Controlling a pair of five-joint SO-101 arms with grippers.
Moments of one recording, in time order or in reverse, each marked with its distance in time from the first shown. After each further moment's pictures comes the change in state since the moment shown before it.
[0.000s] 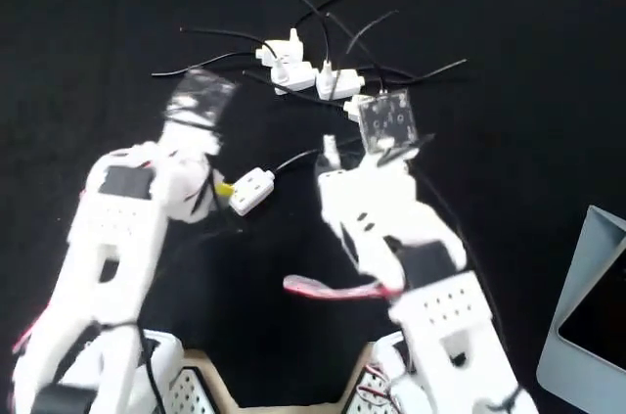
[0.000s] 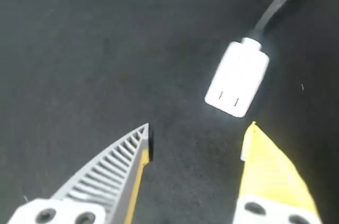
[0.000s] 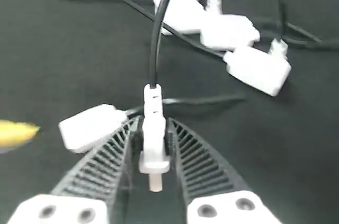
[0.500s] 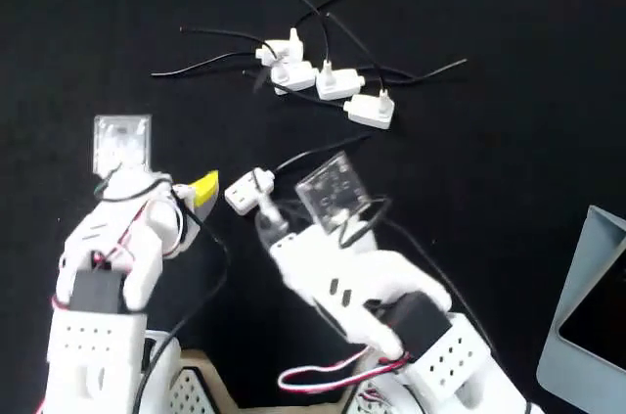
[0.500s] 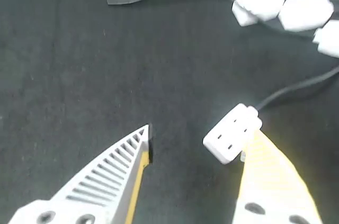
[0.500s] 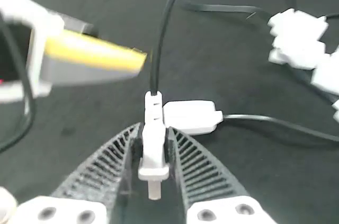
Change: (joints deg) left arm -3.6 -38.8 23.1 -6.2 20.3; right arm -20.8 -14.9 7.6 5.4 0.8
